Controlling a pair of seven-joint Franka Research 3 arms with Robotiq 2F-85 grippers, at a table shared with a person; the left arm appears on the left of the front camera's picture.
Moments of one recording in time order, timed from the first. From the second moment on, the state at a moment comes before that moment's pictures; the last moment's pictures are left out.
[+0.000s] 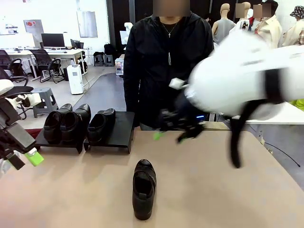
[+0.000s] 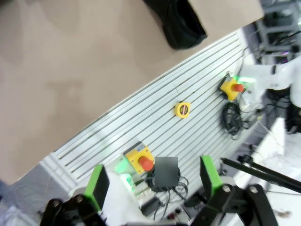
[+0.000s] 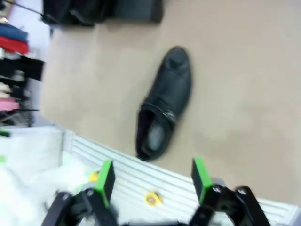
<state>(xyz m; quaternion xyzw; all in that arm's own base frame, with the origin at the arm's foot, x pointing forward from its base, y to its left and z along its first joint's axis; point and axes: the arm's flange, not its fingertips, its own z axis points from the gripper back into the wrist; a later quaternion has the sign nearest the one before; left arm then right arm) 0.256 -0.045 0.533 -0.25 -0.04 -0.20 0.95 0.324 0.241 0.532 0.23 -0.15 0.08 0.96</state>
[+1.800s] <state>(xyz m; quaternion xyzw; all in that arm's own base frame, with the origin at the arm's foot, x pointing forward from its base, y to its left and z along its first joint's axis) 0.256 -0.045 0.533 -0.25 -0.04 -0.20 0.95 0.253 -0.008 0.562 0.22 -0.19 0.09 0.95</state>
